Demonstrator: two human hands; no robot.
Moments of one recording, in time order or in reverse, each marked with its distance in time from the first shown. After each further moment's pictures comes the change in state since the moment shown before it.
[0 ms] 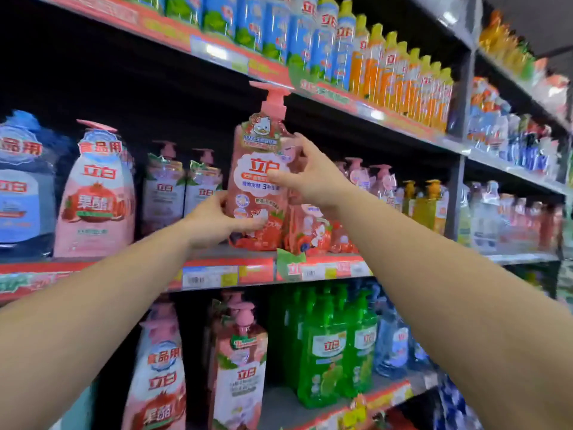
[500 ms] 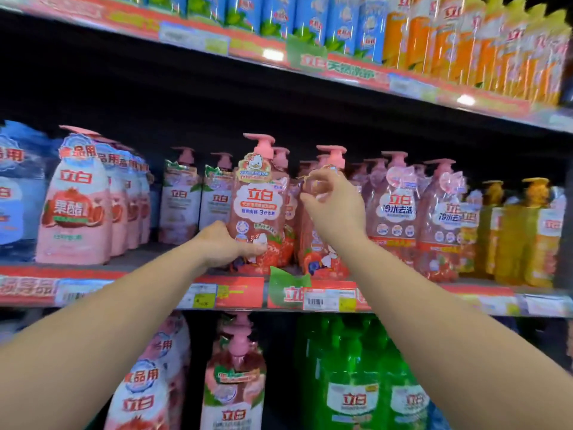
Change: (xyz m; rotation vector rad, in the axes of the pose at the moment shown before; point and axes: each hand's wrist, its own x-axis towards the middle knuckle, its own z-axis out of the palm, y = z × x) left_hand 0.073 -0.051 0.045 0.374 0.215 -0.331; right_hand 0.044 0.115 -0.016 -0.131 0.253 -0.141
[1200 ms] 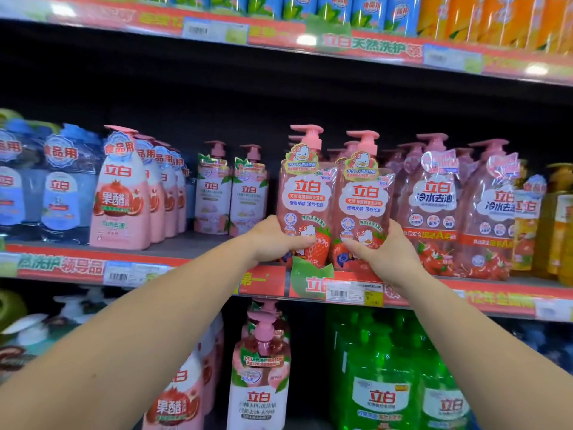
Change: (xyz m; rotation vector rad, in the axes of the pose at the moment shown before) left_hand -0.003 0.022 0.039 -0.014 -0.080 0.026; right_hand -0.032 0.092 -0.012 0.063 -0.262 0.376
